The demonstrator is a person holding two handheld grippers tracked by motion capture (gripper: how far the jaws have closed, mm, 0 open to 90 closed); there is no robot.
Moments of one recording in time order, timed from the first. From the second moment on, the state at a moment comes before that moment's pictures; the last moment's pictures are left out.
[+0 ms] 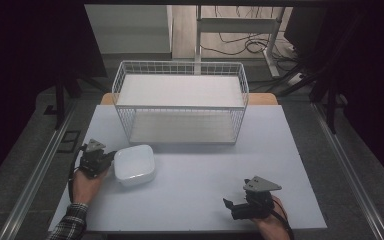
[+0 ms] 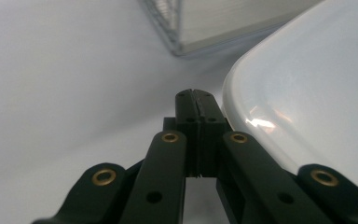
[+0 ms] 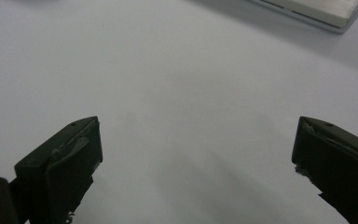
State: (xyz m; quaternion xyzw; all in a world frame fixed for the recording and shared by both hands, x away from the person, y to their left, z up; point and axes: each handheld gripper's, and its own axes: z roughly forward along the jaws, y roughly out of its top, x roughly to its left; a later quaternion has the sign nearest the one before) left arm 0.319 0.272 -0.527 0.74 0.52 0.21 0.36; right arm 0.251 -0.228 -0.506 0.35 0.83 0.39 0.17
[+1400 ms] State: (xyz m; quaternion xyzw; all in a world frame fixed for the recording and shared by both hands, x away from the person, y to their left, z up) left arm 0.303 0.150 -0.523 0.81 0.41 0.15 0.39; right arm 0.275 -0.205 -0.495 0.36 0.83 0.41 0.12
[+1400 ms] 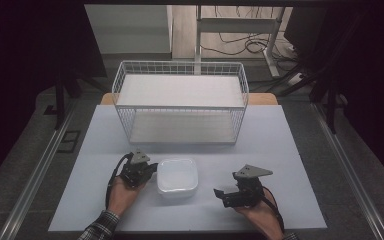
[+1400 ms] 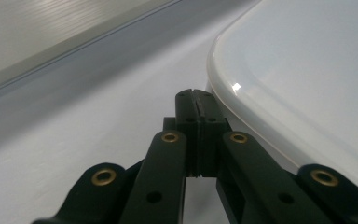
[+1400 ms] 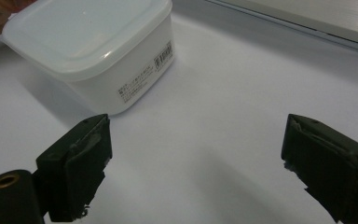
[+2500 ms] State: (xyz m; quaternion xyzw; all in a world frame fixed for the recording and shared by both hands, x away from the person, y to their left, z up) left arm 0.263 0.167 -0.507 0.80 0.40 0.12 0.44; right arm 0.268 -0.204 -0.493 0.36 0.85 0.38 0.08
